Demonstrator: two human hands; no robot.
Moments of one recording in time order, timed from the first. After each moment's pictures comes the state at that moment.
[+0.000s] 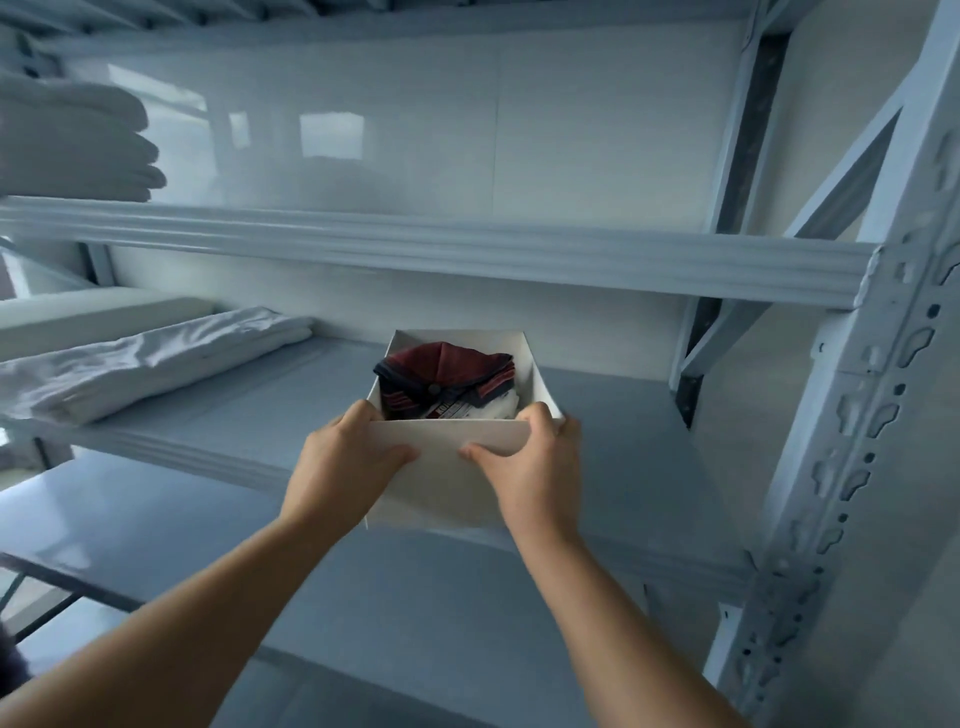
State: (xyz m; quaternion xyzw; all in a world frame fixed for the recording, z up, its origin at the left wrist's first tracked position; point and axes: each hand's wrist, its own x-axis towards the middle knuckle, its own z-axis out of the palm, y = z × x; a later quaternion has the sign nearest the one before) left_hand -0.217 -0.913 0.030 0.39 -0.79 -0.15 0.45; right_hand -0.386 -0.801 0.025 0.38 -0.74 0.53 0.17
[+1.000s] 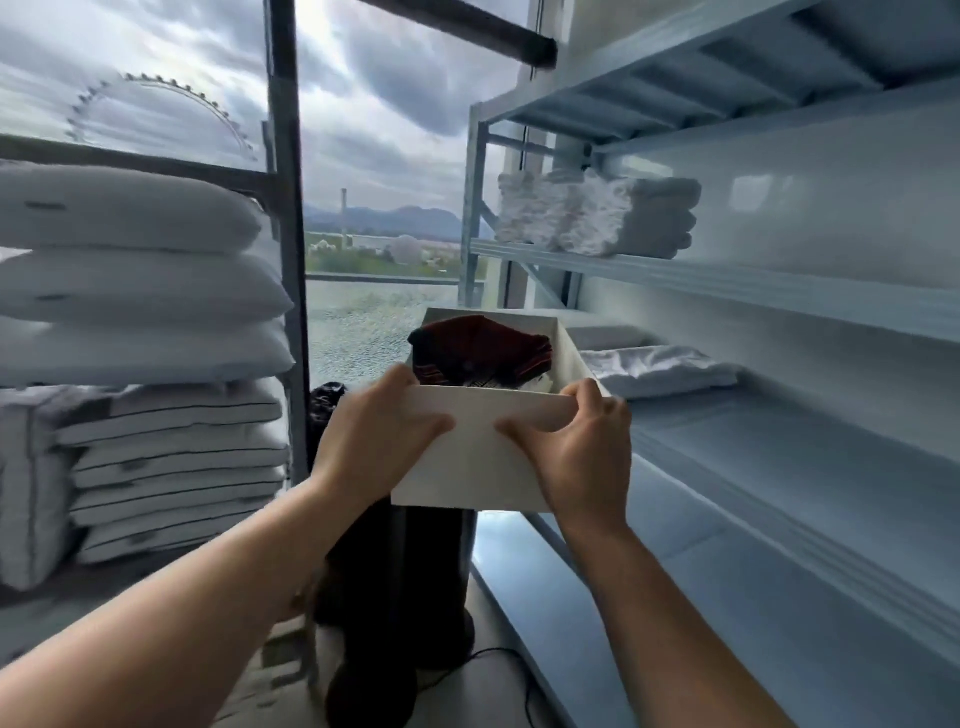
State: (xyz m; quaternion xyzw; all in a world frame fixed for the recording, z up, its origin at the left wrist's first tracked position) left_hand 0.326 -0.789 0.084 0.62 -0.61 0.06 0.49; right_hand 0.120 -0.826 0.079 0.64 -0.52 0.56 -0.03
